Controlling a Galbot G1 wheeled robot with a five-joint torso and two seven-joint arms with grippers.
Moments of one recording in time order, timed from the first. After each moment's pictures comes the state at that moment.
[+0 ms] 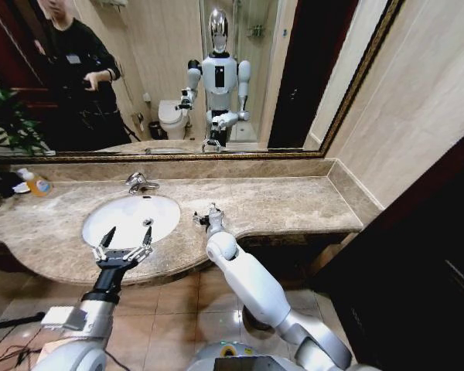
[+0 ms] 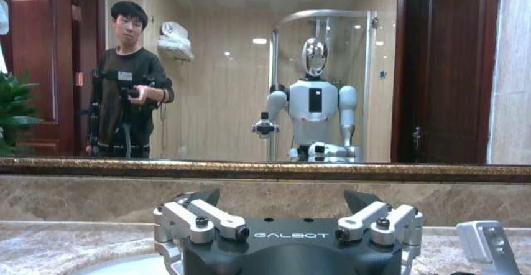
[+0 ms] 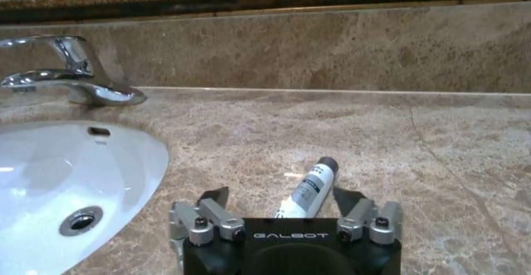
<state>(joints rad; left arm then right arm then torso) 1.84 -1.36 -0.82 -2.47 -0.37 0.04 0.05 -0.69 1.59 -0.17 1.45 0.42 -0.45 0.51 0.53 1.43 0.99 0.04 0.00</state>
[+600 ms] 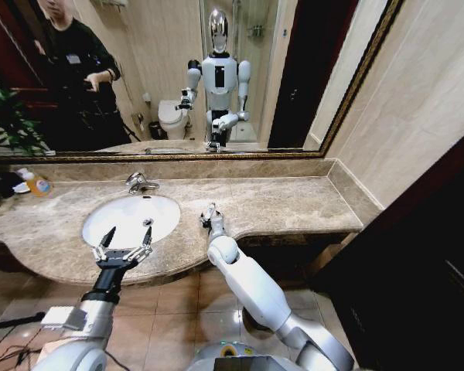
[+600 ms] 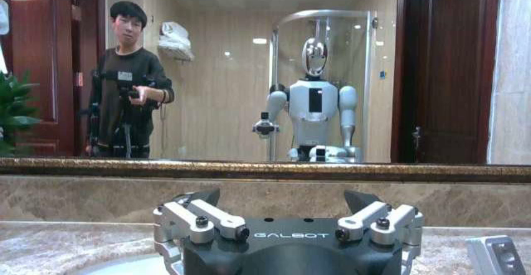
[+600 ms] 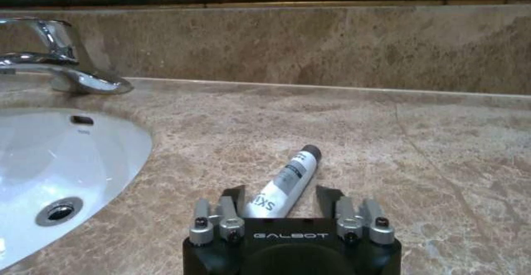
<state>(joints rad) 1.84 -1.36 -0.82 -2.47 -0.37 0.04 0.05 -0.72 1.58 -0.17 1.45 0.36 -0.43 0.50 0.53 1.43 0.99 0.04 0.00</state>
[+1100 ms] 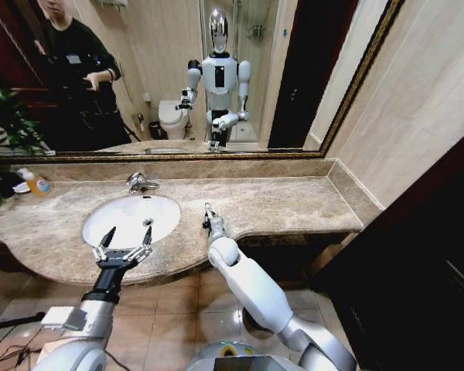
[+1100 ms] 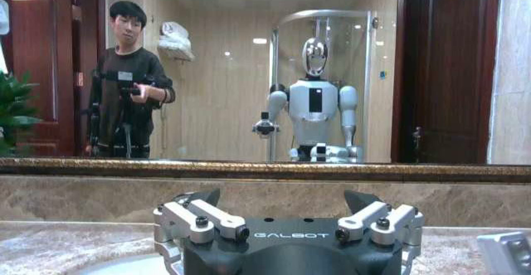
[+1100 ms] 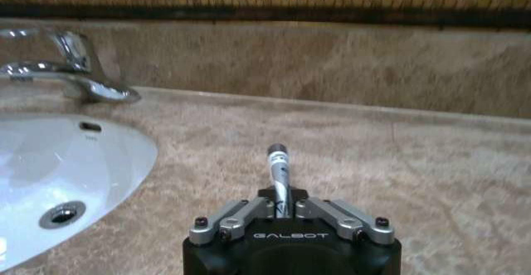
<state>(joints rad) 1.84 -1.36 -0.82 -2.47 -0.37 0.04 0.05 -0.73 1.54 -0.18 1.50 0.33 -0.42 0.49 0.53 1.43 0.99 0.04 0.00</state>
